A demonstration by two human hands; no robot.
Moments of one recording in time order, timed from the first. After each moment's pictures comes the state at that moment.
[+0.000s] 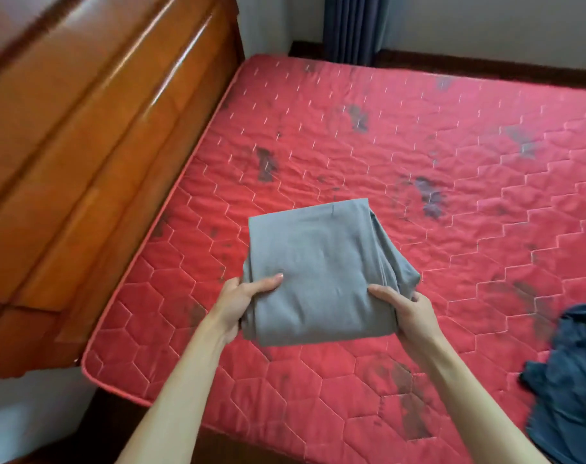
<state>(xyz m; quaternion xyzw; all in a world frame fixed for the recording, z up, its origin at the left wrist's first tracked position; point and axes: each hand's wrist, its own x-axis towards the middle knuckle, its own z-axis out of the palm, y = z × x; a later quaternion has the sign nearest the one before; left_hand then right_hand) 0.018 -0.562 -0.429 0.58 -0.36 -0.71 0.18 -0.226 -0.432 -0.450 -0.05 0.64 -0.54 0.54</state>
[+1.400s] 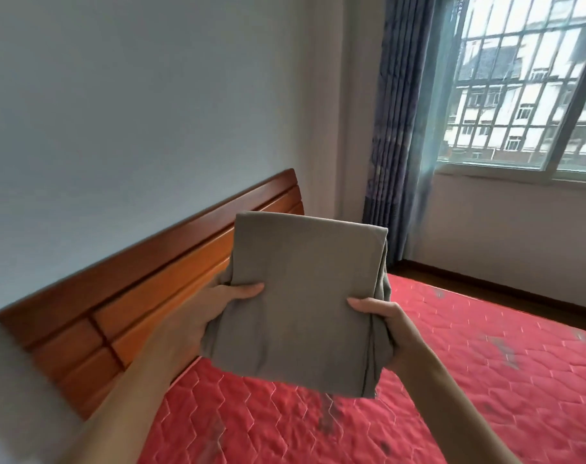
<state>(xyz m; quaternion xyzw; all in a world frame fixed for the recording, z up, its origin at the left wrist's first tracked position) 0.048 -0.429 -0.017 0.46 -0.49 -0.61 0.41 -0.220 -0.383 -0.058 -0.32 0.37 -0.52 0.70</state>
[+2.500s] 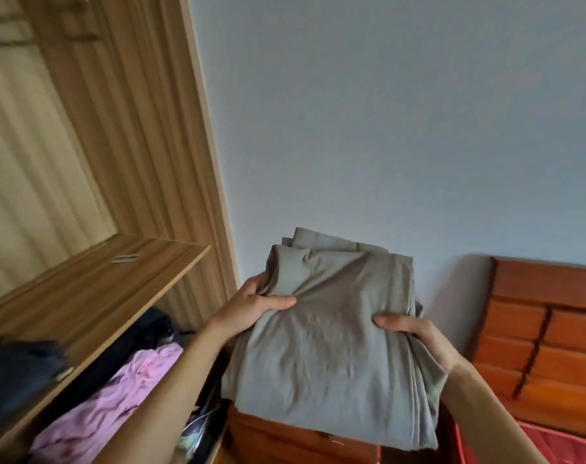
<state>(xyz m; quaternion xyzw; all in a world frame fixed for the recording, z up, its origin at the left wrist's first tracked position) 0.540 0.034 -0.037 0.73 -0.22 -0.22 0.61 0.393 -0.204 -0.064 -0.53 0.15 0.05 0.83</state>
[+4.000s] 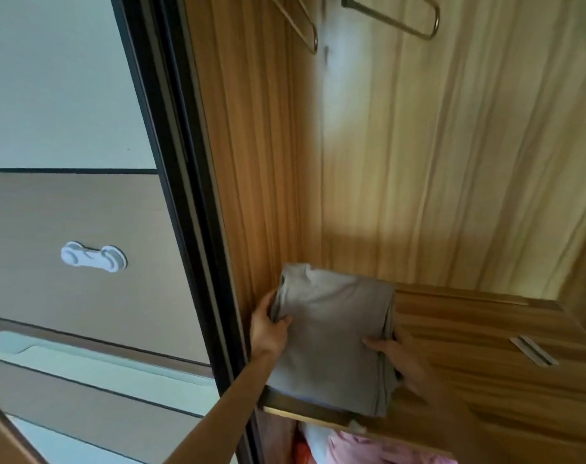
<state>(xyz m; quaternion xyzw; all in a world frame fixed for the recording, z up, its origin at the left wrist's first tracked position) 0.675 0.462 -0.132 0.64 0.47 0.44 0.42 0.875 0.330 -0.139 -0.66 -0.28 0.41 0.56</state>
